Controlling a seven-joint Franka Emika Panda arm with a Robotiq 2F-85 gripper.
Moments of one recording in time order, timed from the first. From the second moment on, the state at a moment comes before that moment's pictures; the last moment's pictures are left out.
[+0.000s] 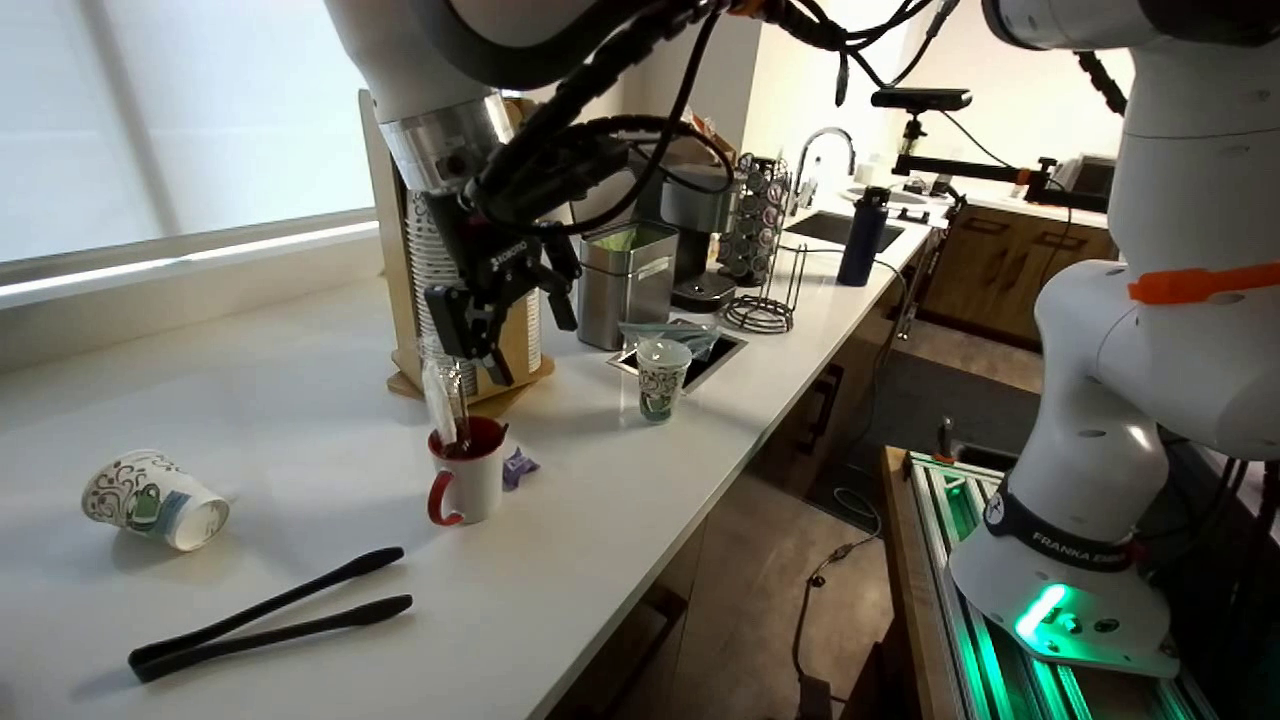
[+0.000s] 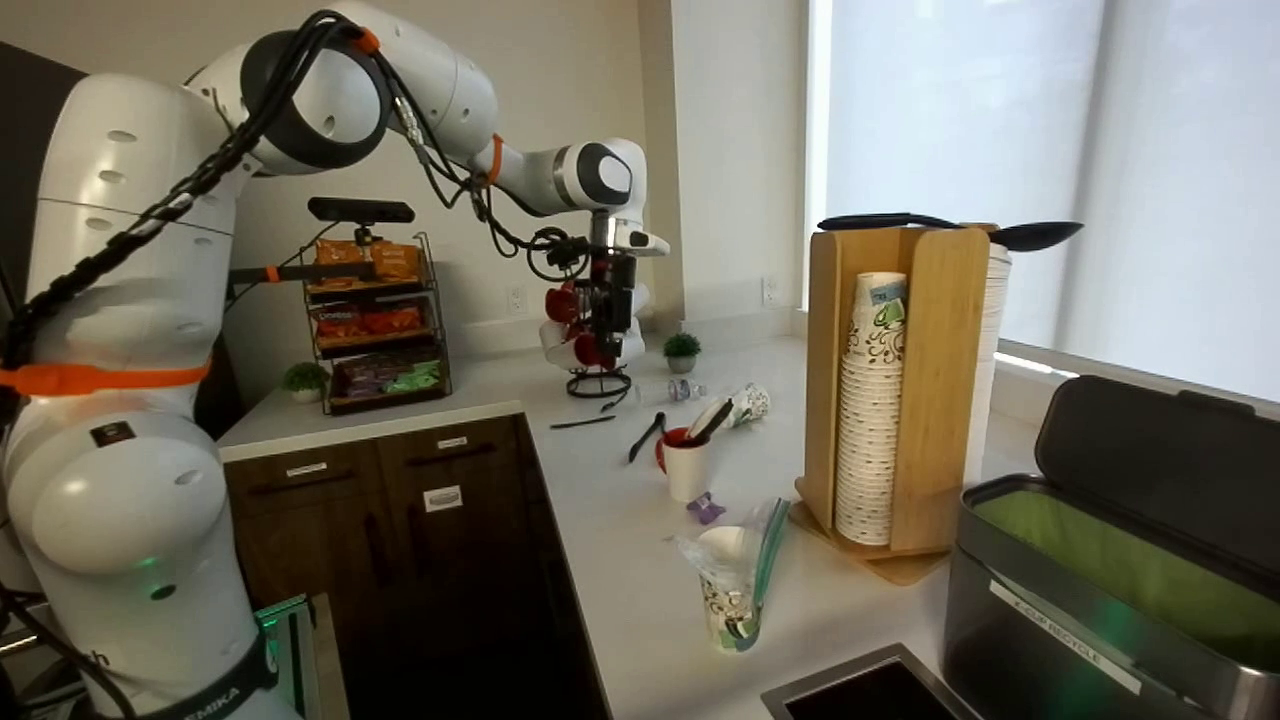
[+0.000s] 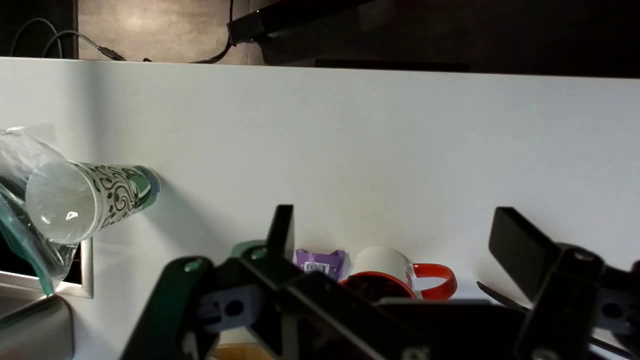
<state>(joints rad) 0.27 0.30 0.05 -1.60 -0.10 1.62 0.60</state>
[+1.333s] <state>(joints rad) -0.03 0.07 -0.09 -1.97 0.03 1.75 0.33</state>
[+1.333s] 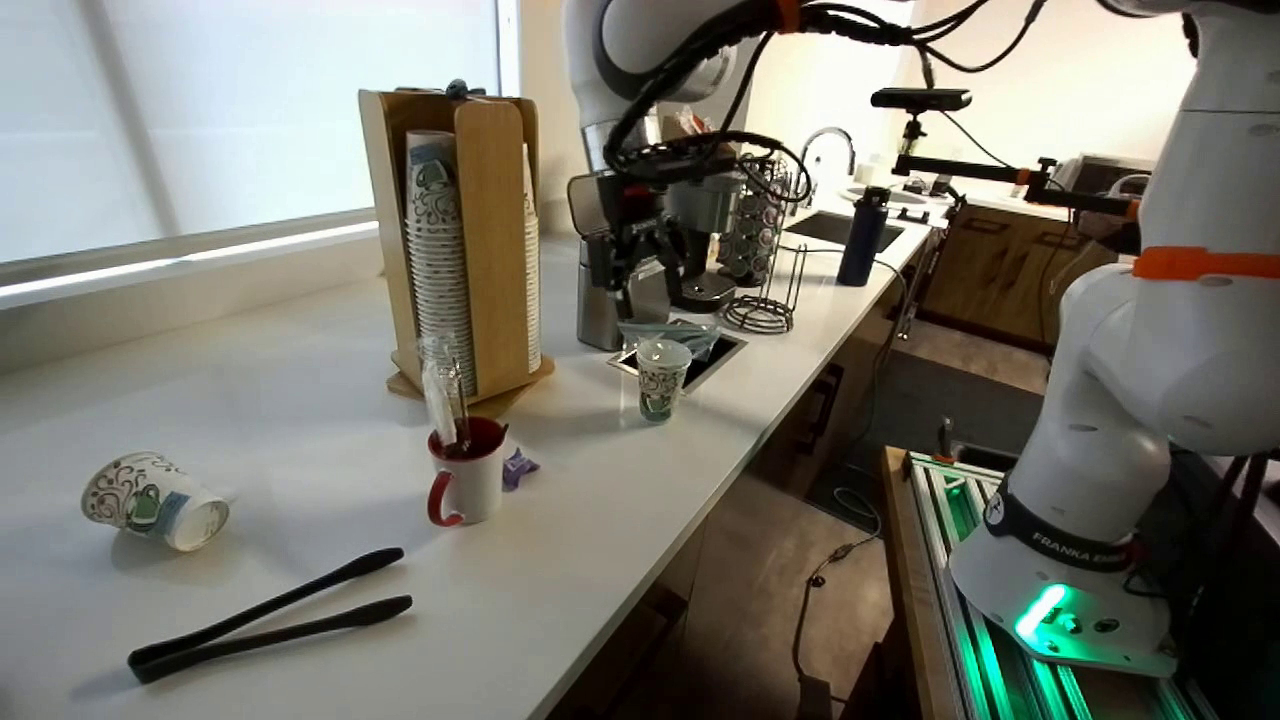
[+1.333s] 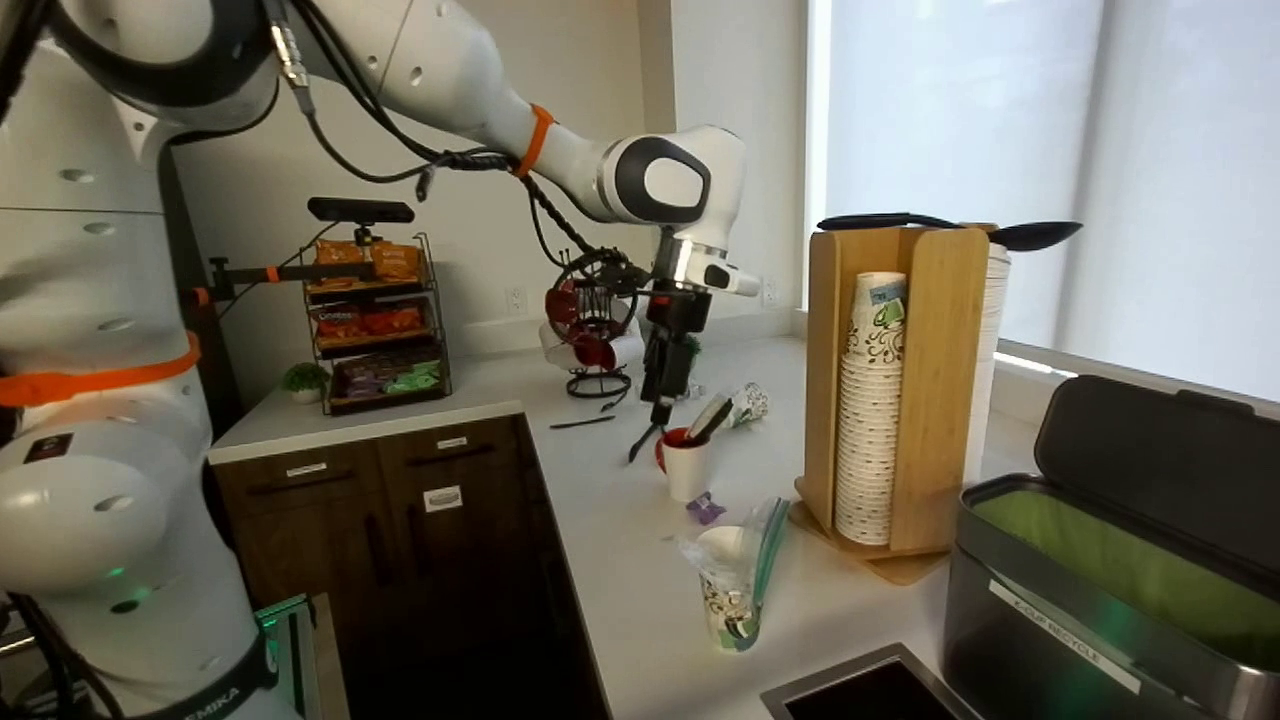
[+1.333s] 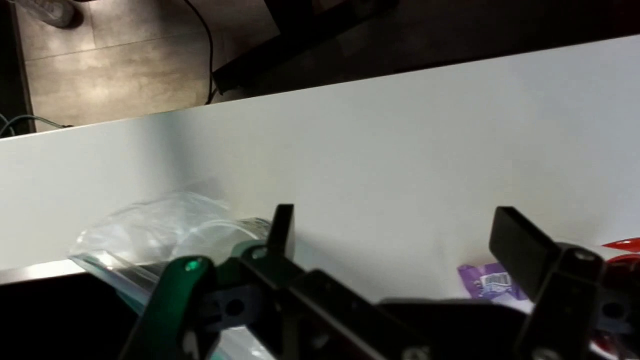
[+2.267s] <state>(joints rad) -0.25 -0.16 -0.27 -2.23 0.04 1.90 -0.08</state>
